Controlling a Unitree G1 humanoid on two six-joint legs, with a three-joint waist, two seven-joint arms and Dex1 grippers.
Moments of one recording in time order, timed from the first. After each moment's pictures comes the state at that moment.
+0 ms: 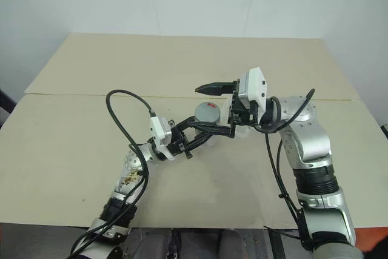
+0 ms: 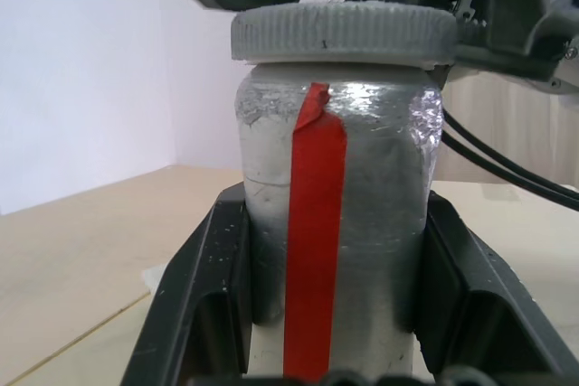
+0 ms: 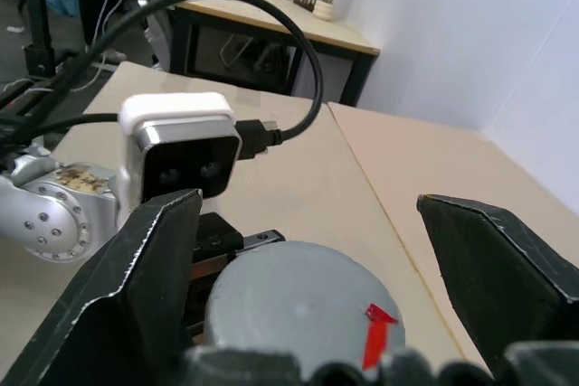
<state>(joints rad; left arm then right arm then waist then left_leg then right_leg) -0.39 0.07 -0.18 0.15 -0.31 -0.25 -0.87 -0.65 -0.54 0.03 -0.11 0.48 0.23 1.16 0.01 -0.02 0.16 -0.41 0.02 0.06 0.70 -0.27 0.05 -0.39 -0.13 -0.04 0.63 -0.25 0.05</state>
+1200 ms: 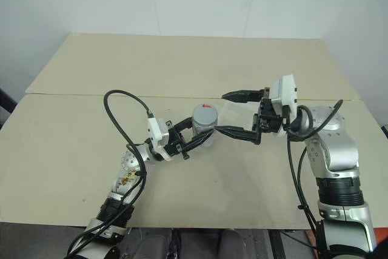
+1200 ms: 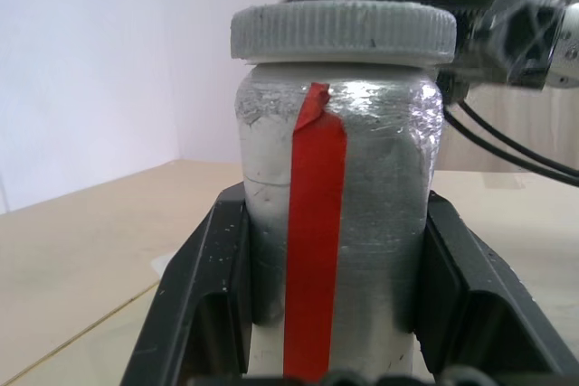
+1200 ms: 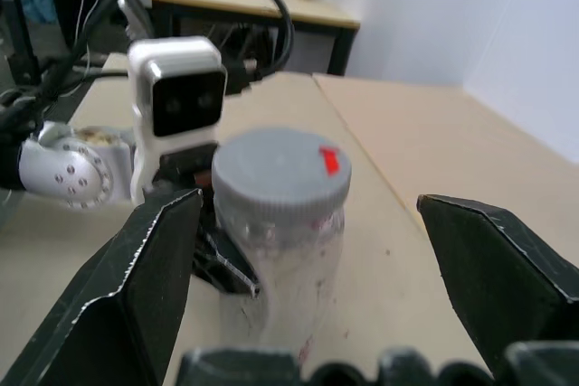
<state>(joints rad) -0.38 0.09 -0.18 0.15 -0.32 -0.26 -0.89 -0.53 -0.66 -0.09 -0.10 0.60 0.24 1.23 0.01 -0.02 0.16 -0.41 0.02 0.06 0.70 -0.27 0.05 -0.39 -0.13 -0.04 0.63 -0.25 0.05</state>
